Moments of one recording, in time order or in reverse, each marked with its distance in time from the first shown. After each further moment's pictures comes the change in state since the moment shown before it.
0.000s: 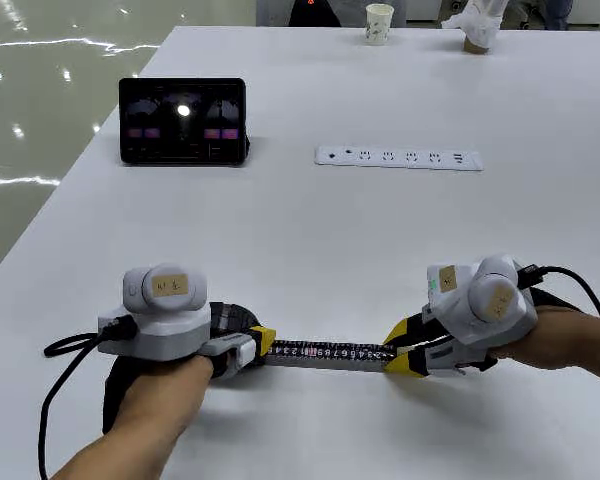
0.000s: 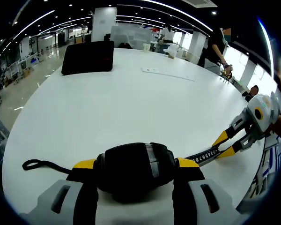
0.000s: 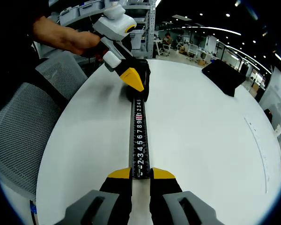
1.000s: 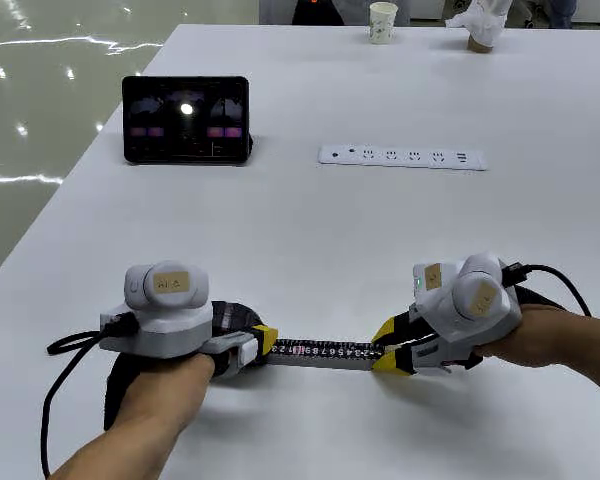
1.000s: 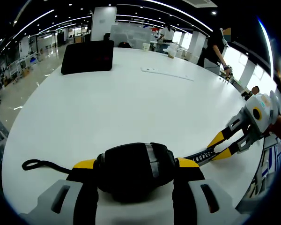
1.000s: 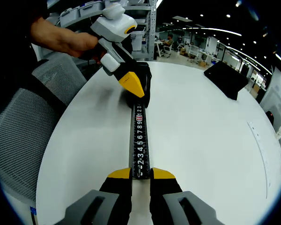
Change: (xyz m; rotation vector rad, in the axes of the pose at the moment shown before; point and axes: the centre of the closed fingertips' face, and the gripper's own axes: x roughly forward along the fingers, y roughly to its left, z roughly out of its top) left arm 0.000 0.000 0.000 -0.002 0.005 -0.007; right arm 0.012 0.001 0.015 -0.002 -0.016 0.010
